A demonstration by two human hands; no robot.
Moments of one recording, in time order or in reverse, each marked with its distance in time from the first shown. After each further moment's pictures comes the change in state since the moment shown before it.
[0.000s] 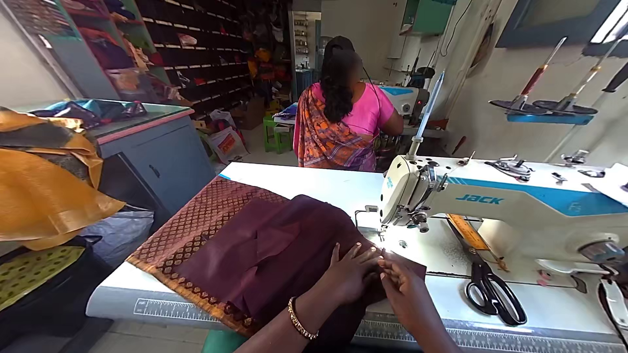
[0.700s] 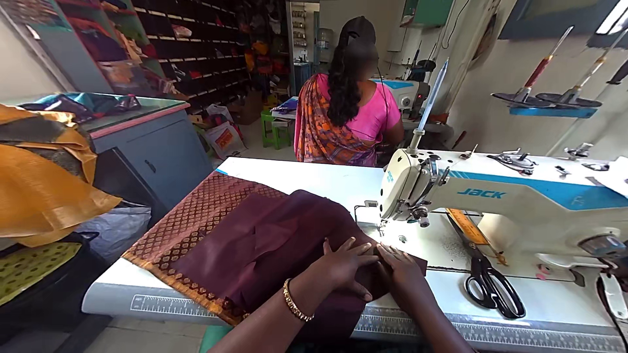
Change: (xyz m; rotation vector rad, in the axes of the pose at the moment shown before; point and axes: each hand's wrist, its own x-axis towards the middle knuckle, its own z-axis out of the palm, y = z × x) left_hand -0.007 0.004 -0.031 0.052 -0.213 -0.036; right_hand 0.029 0.020 0.001 -0.503 -0.175 -0.014
